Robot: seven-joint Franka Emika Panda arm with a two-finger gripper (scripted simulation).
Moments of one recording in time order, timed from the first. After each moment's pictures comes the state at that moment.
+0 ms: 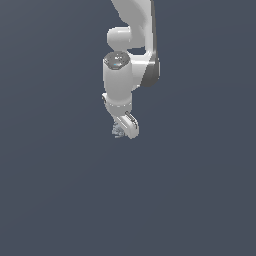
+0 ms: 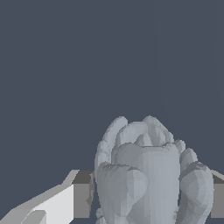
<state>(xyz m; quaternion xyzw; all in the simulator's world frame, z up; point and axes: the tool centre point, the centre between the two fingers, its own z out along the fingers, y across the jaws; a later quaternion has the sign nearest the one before) -0.051 -0.029 0.167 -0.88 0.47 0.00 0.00</state>
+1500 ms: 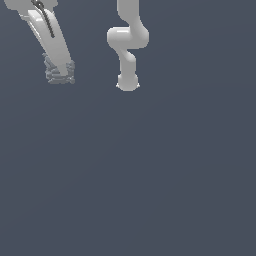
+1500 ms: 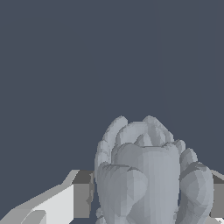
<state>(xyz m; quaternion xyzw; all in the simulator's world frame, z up) -0.039 -0.181 0.441 -0.88 0.47 0.00 0.00</state>
